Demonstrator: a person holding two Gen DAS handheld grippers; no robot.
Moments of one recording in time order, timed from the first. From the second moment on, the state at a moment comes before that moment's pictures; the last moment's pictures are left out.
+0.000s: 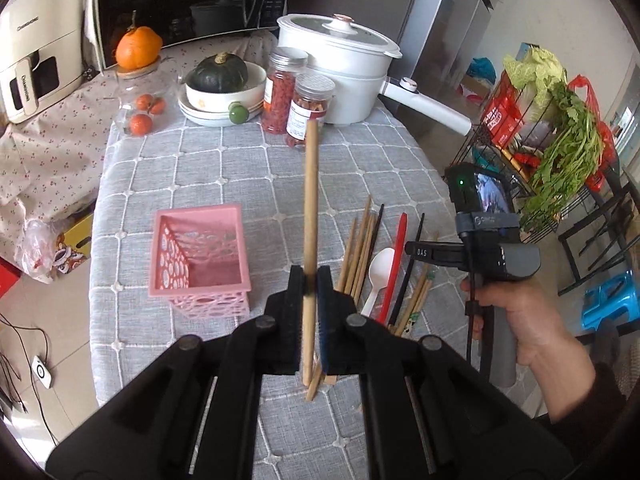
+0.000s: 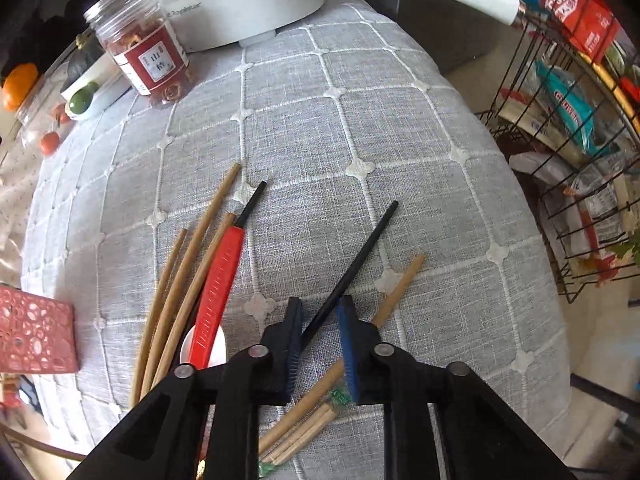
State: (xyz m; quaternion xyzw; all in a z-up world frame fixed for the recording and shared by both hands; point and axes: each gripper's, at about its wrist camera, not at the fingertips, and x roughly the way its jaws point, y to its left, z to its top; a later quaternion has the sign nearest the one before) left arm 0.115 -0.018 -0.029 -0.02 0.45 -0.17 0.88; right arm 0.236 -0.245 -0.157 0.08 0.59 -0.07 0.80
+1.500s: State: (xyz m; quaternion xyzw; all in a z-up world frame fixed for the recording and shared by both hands) left arm 0.142 0.065 -0.013 -0.08 0.28 -0.06 0.95; right arm 0.110 -0.186 0.037 0.12 0.30 0.14 0.94
